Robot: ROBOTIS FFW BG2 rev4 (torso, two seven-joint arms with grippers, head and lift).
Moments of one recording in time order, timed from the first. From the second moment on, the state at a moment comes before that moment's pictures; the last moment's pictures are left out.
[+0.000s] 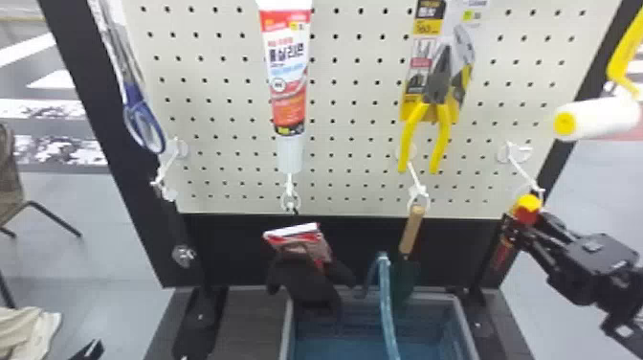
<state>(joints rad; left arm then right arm) 0.76 0.00 0.12 -2.15 -0.10 -0.20 -0.16 0.21 -0.22 -0.26 -2.13 -0.26 0.44 0.56</state>
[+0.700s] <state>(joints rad) 0.76 0.00 0.12 -2.15 -0.09 -0.19 -0.16 0.26 -0.22 -0.28 -2.24 -0.28 0.49 0.54</state>
